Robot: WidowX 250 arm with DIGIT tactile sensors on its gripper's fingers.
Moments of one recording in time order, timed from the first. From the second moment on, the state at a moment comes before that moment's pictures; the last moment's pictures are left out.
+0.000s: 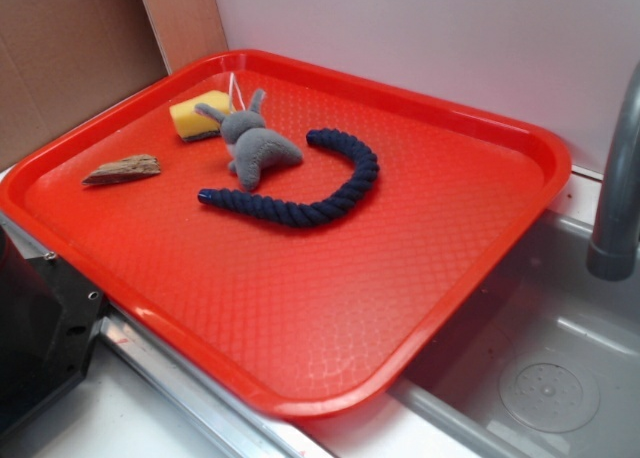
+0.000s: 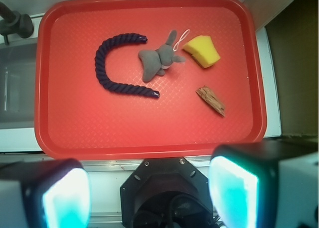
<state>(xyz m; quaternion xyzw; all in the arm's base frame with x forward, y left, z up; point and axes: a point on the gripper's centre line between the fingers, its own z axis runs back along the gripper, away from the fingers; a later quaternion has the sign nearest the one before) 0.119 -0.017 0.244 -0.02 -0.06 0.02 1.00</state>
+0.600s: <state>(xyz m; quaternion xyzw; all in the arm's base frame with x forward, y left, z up) 0.118 -0.006 0.238 -0.01 -0.06 0.02 1.00</state>
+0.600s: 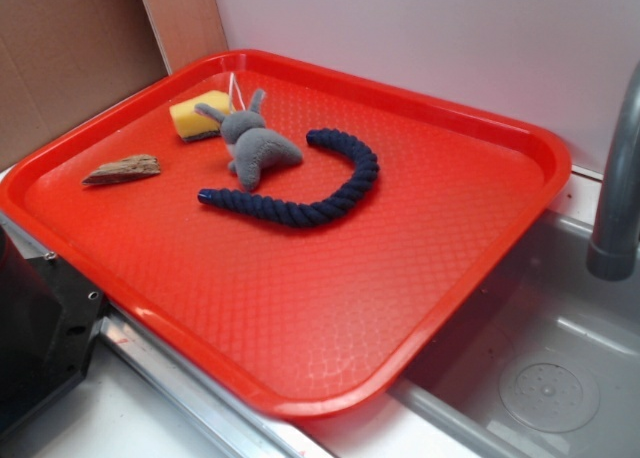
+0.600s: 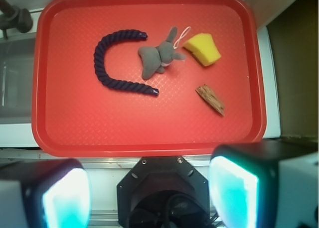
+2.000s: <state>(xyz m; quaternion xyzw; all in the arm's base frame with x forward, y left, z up) 0.174 0.087 0.099 0.02 -0.09 -0.16 0.98</state>
